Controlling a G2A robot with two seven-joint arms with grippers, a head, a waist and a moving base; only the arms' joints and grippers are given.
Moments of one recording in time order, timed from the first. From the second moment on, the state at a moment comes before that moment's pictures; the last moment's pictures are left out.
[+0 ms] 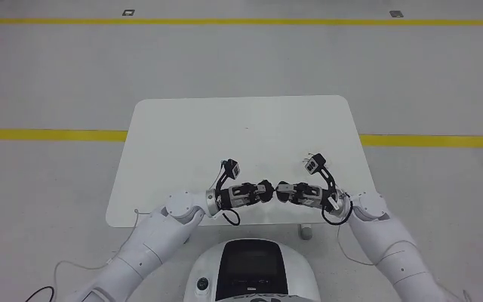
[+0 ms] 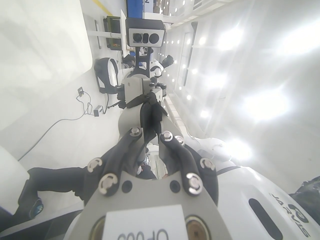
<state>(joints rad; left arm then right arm) 1.22 -1.19 -0.83 -1.30 -0.62 -0.31 -0.87 -1.38 -1.12 1.20 -1.28 0.62 -0.31 1.21</state>
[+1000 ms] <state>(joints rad) 1.22 -1.19 -0.82 -1.30 -0.61 -0.31 -0.86 -1.38 -1.11 1.19 -1.29 0.59 -0.31 1.19</state>
